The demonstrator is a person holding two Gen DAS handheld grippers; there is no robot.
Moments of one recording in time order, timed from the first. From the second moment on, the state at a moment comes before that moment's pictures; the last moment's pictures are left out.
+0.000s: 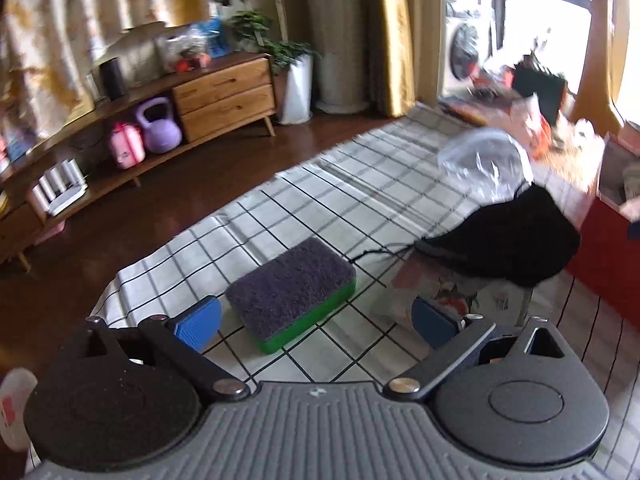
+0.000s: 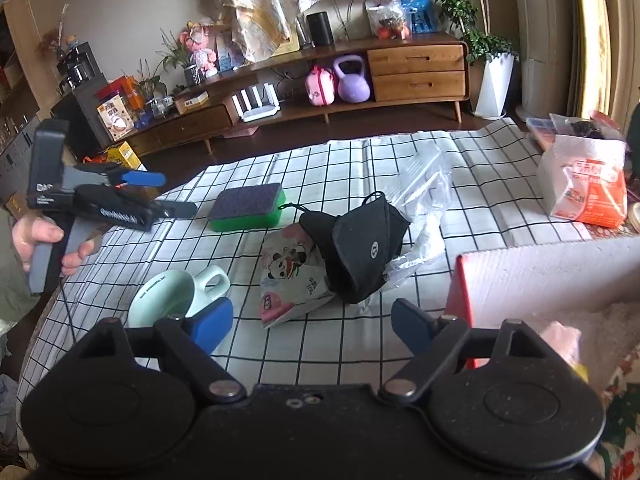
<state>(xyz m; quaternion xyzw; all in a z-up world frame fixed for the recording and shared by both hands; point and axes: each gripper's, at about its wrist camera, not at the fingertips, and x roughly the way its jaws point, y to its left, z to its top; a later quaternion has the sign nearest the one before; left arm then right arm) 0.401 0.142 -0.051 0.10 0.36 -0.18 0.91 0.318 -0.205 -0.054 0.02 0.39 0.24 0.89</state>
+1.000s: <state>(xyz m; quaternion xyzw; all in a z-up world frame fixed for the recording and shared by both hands) 0.506 0.117 -0.137 0.20 0.38 -0.24 0.87 0.397 -0.171 -0.115 0.02 0.42 0.14 0.90</state>
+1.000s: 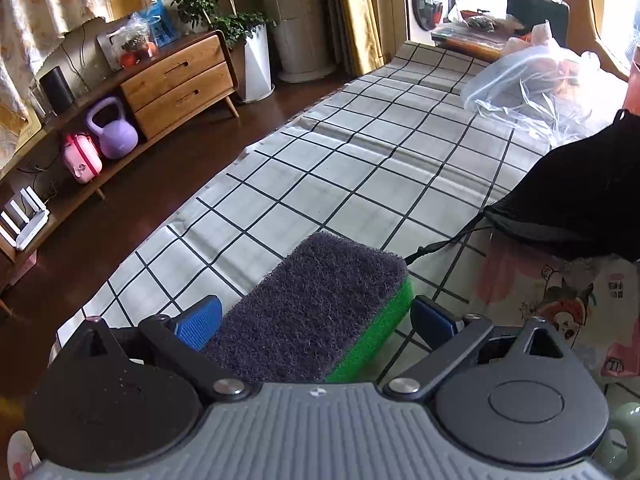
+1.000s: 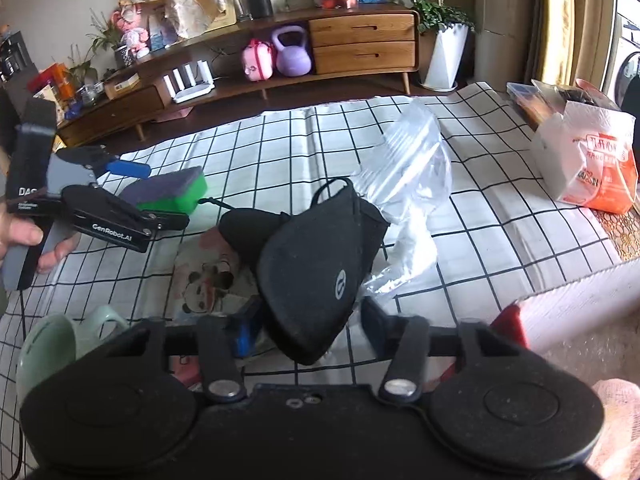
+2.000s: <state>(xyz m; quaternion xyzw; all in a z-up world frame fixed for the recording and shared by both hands) 0.484 0.116 -0.113 0.18 0.35 -0.23 0.89 0.375 -0.189 -0.101 0.04 0.40 0.18 0.90</state>
